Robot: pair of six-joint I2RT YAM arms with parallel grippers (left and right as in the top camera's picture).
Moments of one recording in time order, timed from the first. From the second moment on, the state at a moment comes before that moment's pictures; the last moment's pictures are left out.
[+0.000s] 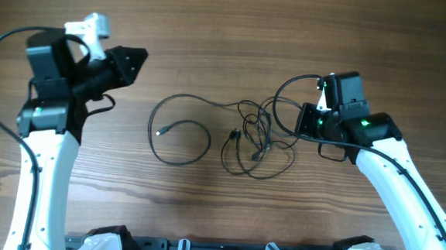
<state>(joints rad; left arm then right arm) 0.16 1.27 1.07 -0.41 0.71 -0.41 0.26 1.35 0.96 -0.70 -0.12 0.44</state>
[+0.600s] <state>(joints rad) -0.13 1.36 1.08 -0.55 0.76 -0.41 0.25 1.35 0.96 -0.57 -0.63 0.28</state>
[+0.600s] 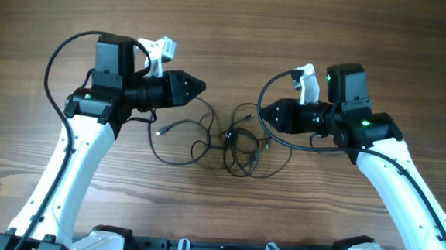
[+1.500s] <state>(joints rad) -0.21 1.38 1.07 -0.91 0.48 -0.40 0.25 1.53 0.87 -0.85 -0.33 0.29</state>
